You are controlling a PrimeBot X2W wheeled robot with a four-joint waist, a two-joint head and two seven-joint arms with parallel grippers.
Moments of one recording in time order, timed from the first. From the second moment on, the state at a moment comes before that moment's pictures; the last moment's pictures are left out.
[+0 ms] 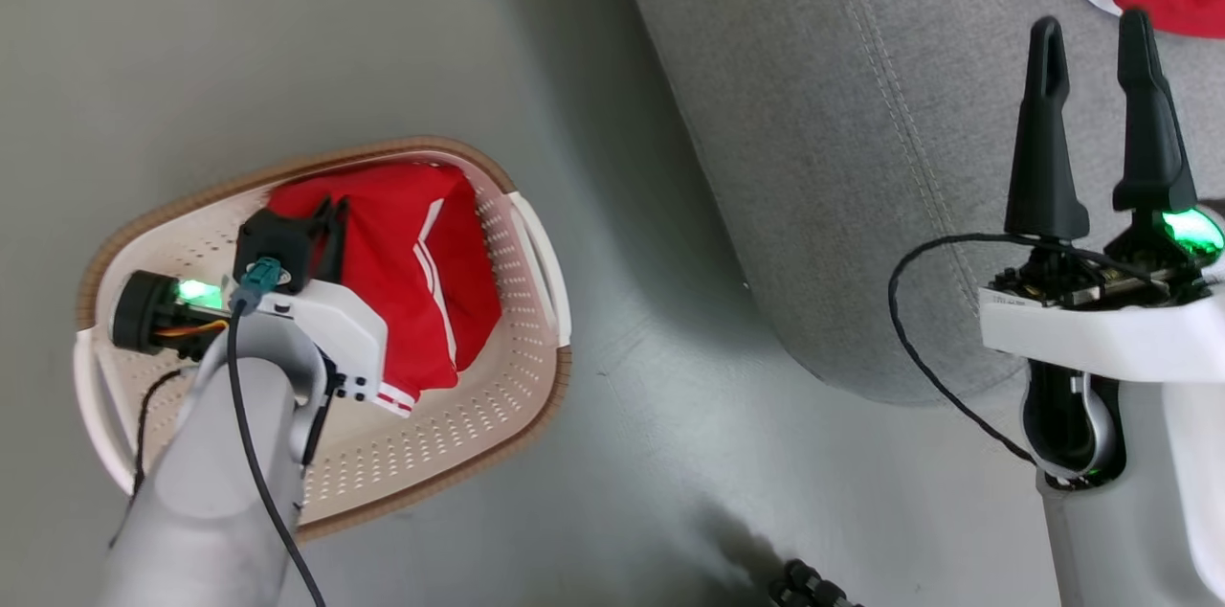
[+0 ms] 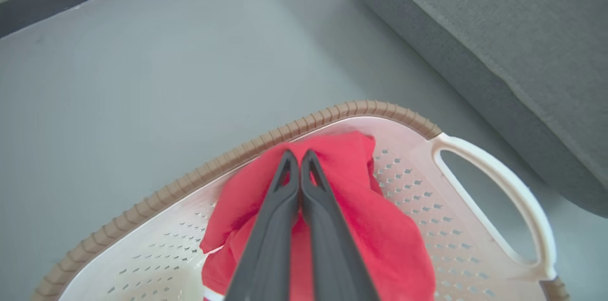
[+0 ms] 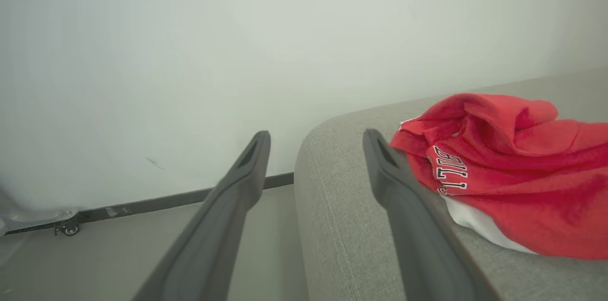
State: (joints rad) left arm -0.73 0.17 -0.27 0.96 -0.06 0.01 -0.24; right arm -0.37 -0.04 -0.01 0.00 0.32 0.13 -0.26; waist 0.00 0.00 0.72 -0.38
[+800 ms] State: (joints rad) left arm -0.63 0.15 -0.22 0.57 -0.10 0.04 -0.25; right arm -0.42 -0.06 0.00 0.04 0.20 0.13 -0.26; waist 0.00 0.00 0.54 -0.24
